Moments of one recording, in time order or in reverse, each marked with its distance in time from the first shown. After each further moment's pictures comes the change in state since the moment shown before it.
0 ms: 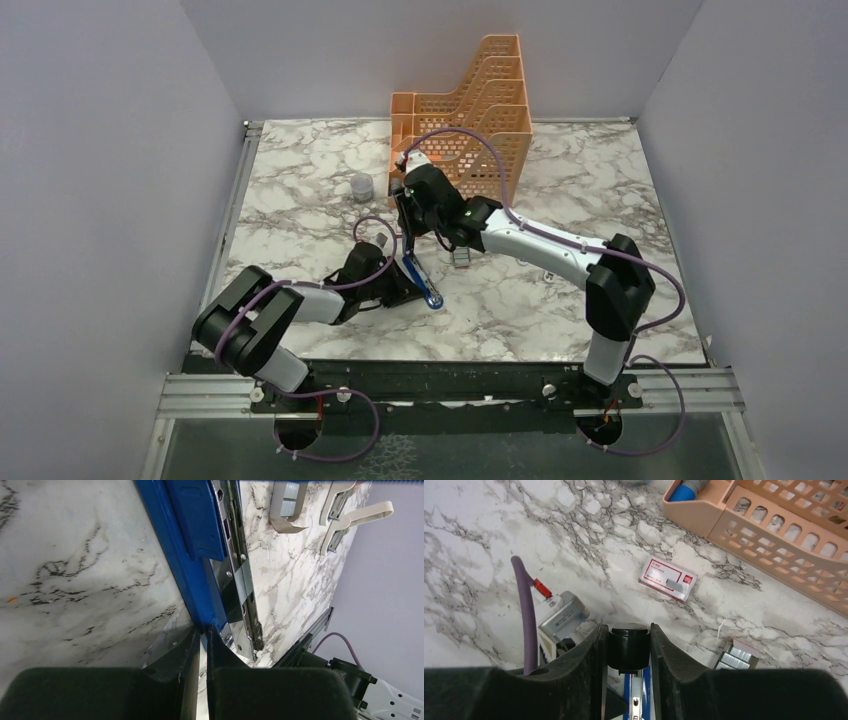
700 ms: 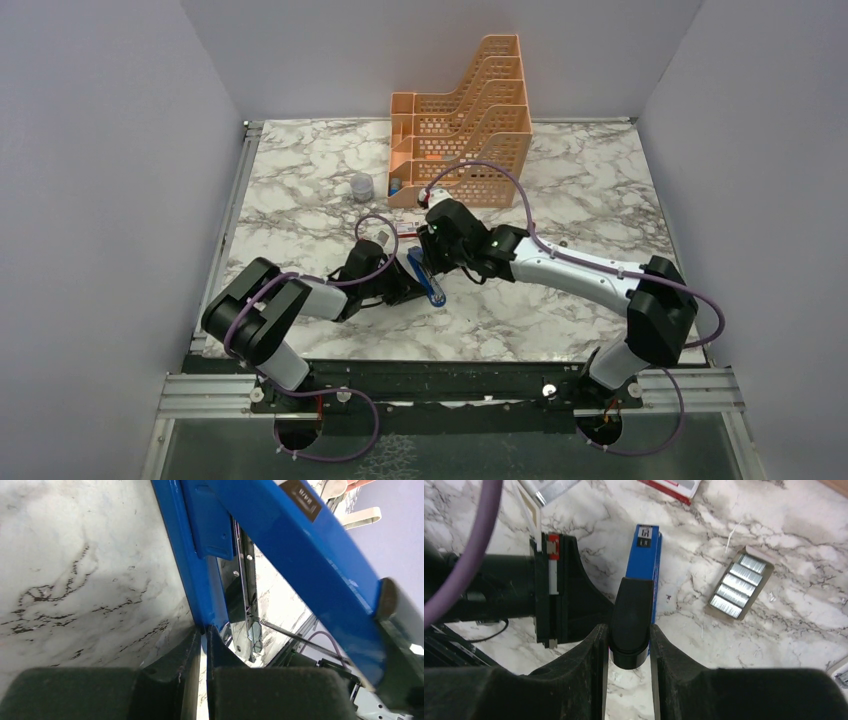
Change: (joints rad) left arm 0.016 0.072 0.018 0.074 0.037 -0.038; right arm 0.045 -0.239 -0.302 -0.076 -0.039 0.055
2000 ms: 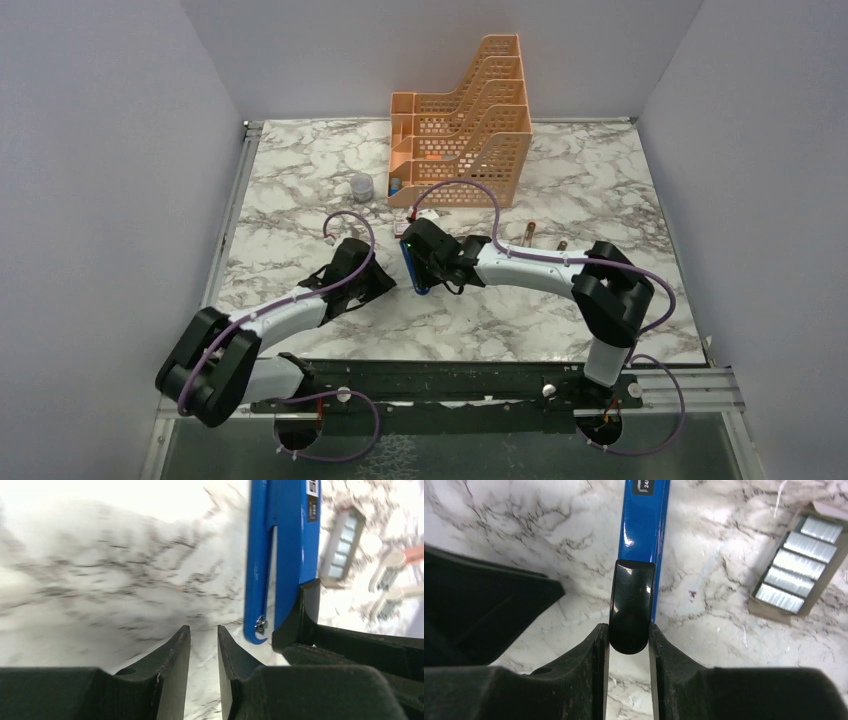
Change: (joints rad) left arm 0.025 -0.290 0.027 -0.438 -0.300 0.115; right arm 0.051 0.191 -0.020 0.033 0.054 0.183
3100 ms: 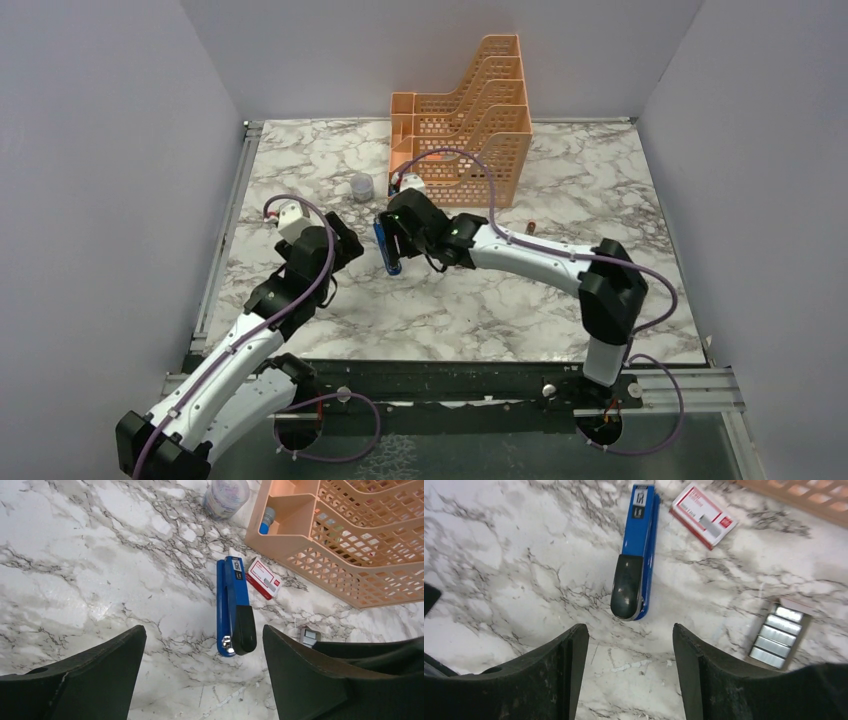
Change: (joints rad) left arm 0.001 -0.519 0.222 -0.501 -0.590 0.174; right arm -0.001 0.093 0.280 -0.011 0.051 -0.063
